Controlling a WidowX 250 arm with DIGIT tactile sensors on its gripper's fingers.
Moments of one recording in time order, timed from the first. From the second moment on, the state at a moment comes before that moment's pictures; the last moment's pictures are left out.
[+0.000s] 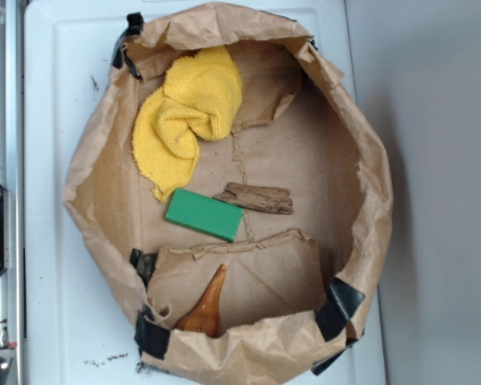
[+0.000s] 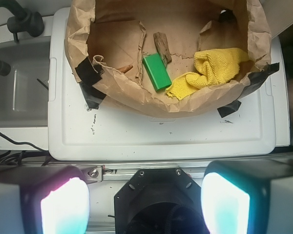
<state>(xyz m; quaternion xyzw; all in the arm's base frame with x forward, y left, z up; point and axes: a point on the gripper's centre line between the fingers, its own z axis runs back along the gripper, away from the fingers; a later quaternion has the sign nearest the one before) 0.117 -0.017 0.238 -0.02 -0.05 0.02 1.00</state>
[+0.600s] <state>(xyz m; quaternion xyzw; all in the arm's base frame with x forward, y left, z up) 0.160 -0.016 0.223 -0.01 -0.04 0.01 1.00</state>
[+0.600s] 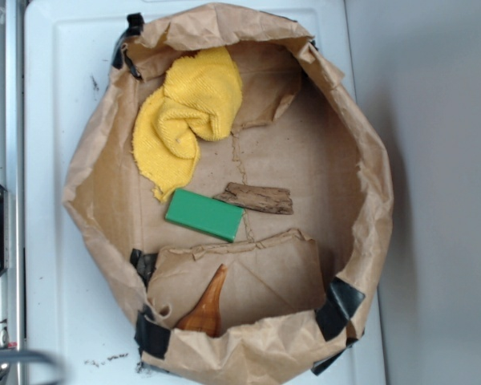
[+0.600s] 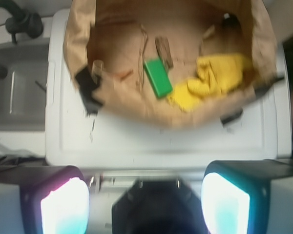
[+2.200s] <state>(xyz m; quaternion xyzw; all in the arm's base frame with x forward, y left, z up) 0.277 0.006 0.090 -0.02 -0.05 -0.19 0.98</state>
